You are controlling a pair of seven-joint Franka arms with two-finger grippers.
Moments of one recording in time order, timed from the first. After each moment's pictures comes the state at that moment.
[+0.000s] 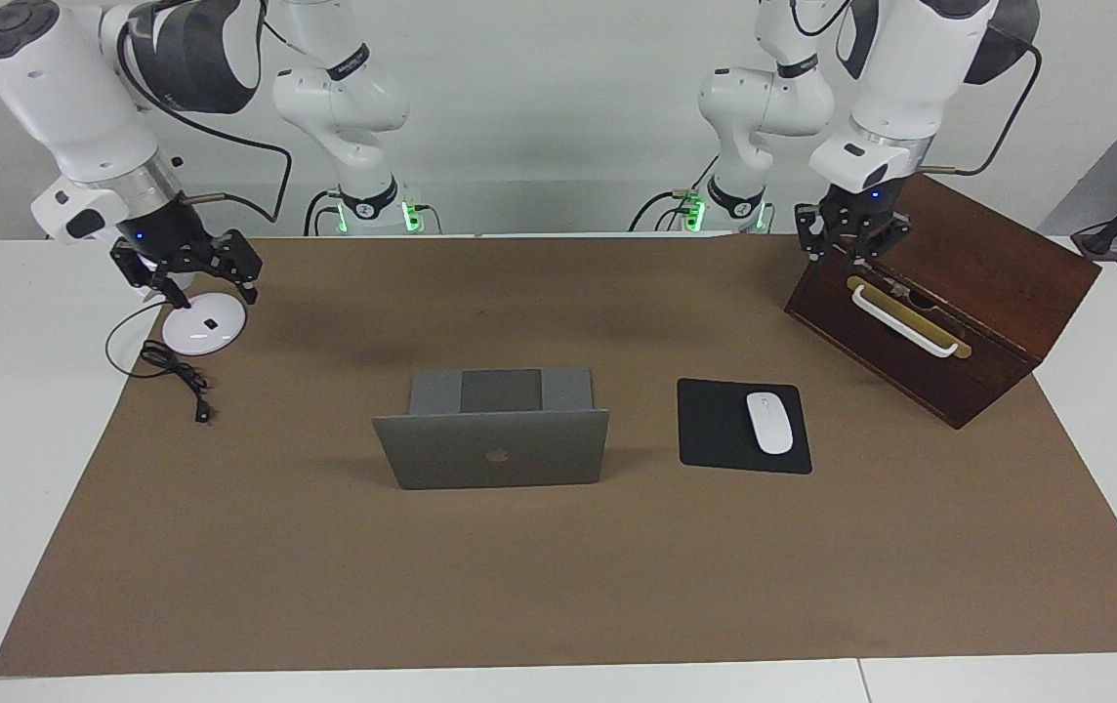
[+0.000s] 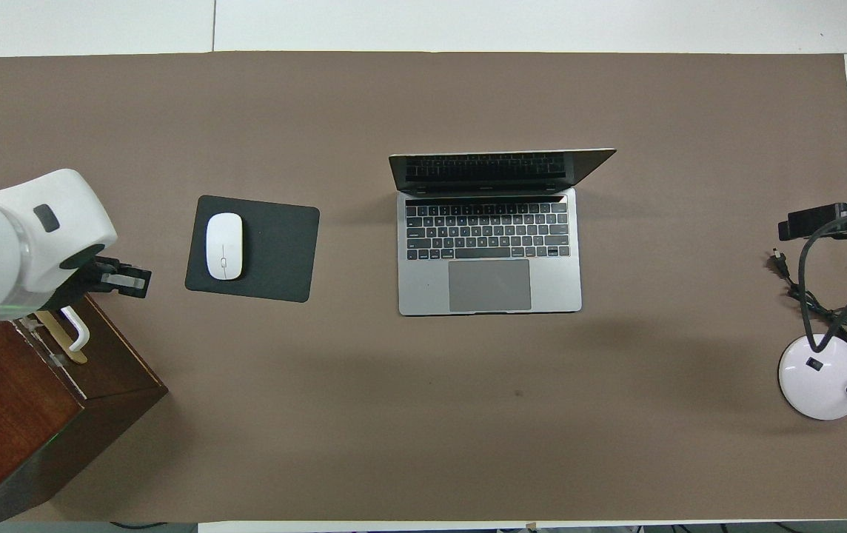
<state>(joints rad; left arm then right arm) -0.30 -0.21 0.11 -1.91 0.08 1.78 0.07 -0.12 -0.07 0.01 -1.81 0.06 1.78 -0.13</state>
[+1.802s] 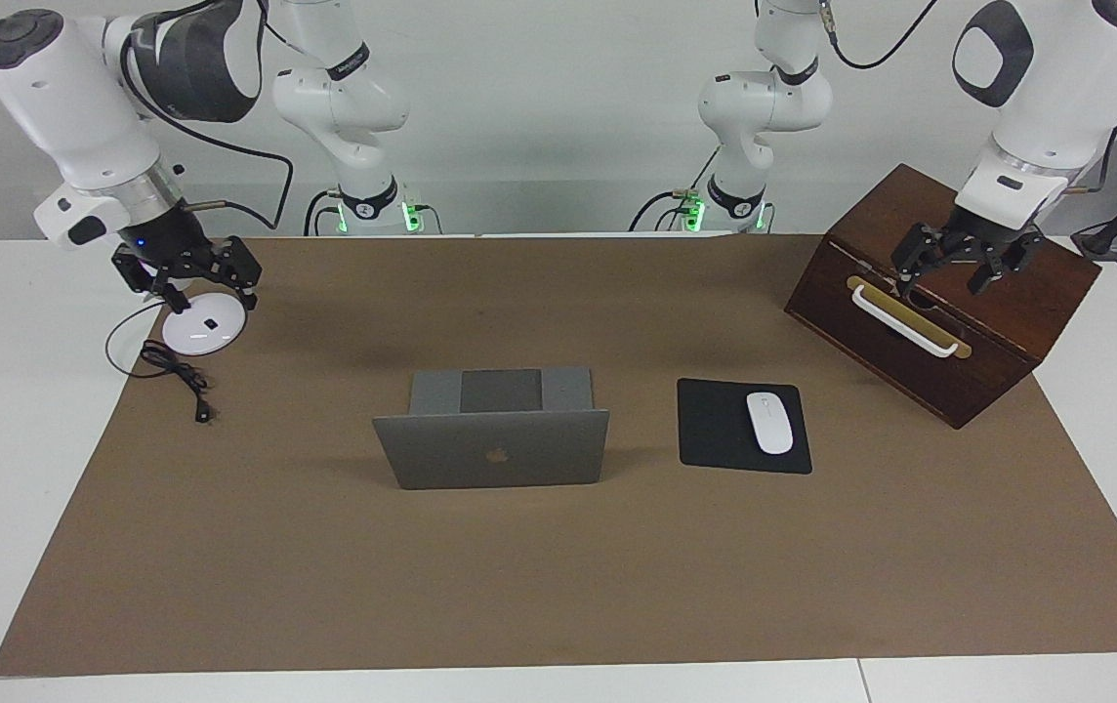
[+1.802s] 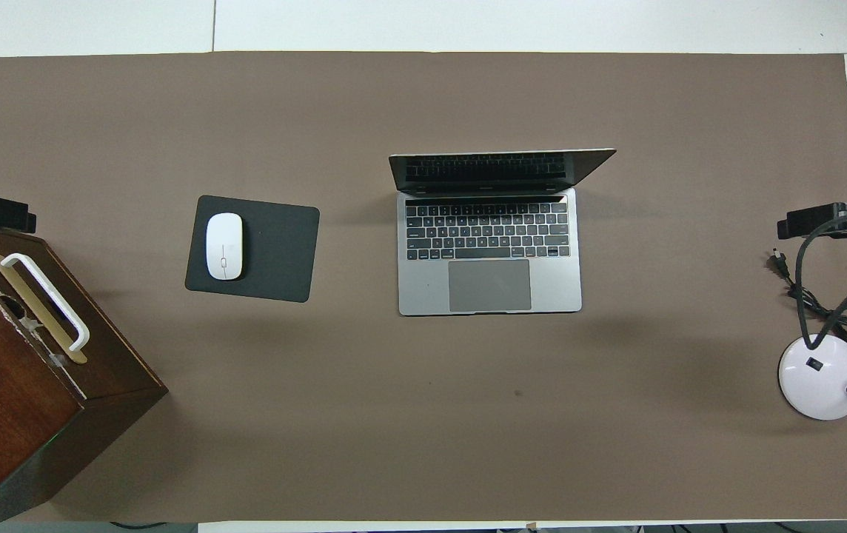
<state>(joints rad) -0.09 -0.01 0.10 -1.67 0.01 1.72 0.09 -0.13 -0.07 0.00 -1.86 0.06 1.85 -0.13</state>
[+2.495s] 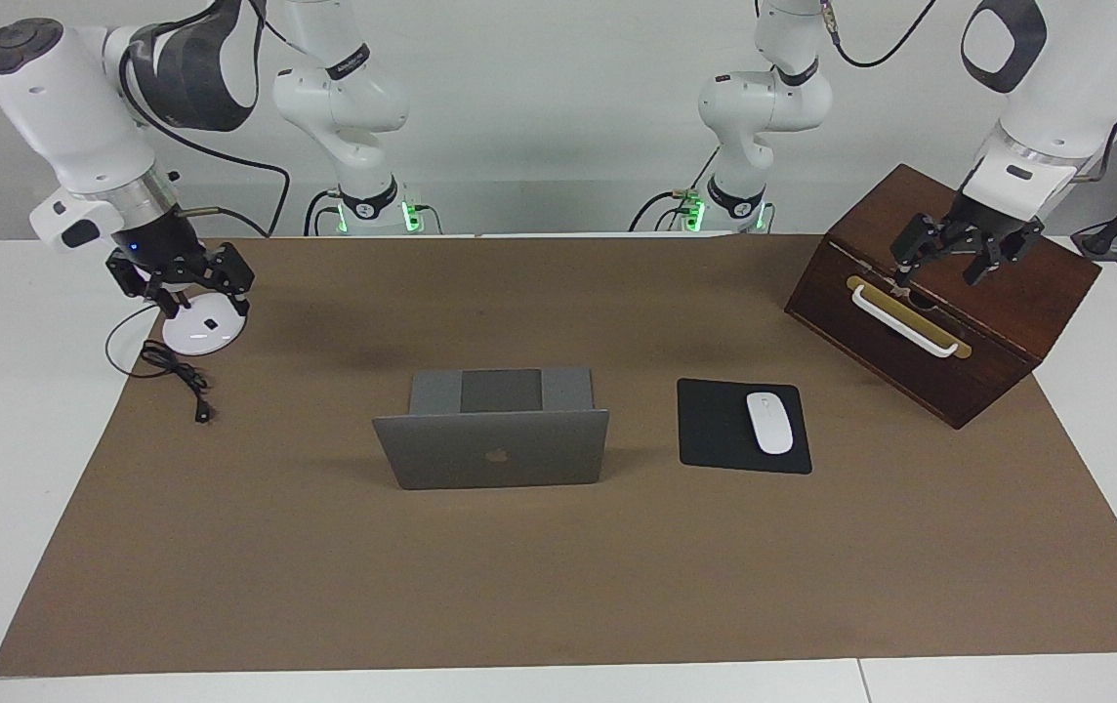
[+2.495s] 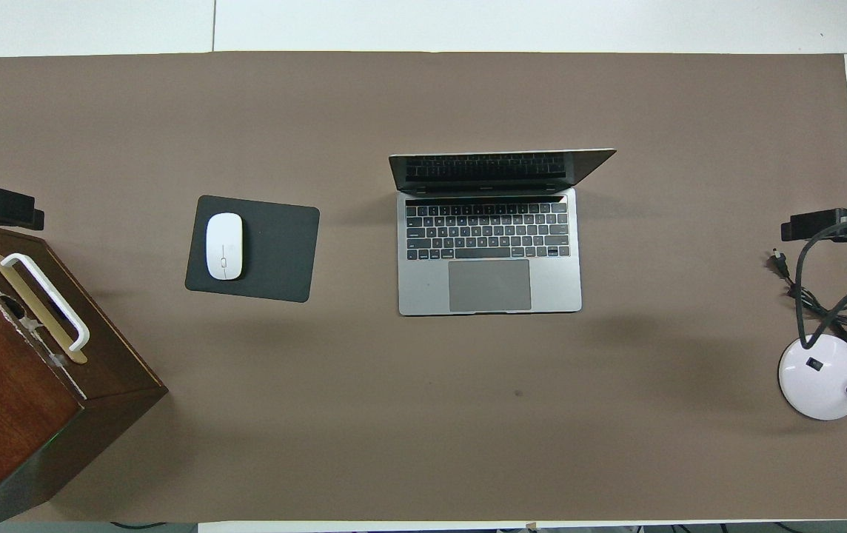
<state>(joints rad) -0.09 0.01 0.10 -1.60 -0.01 1.64 0.07 -0.15 -0.09 0.00 -1.89 0.06 1.88 -0.14</state>
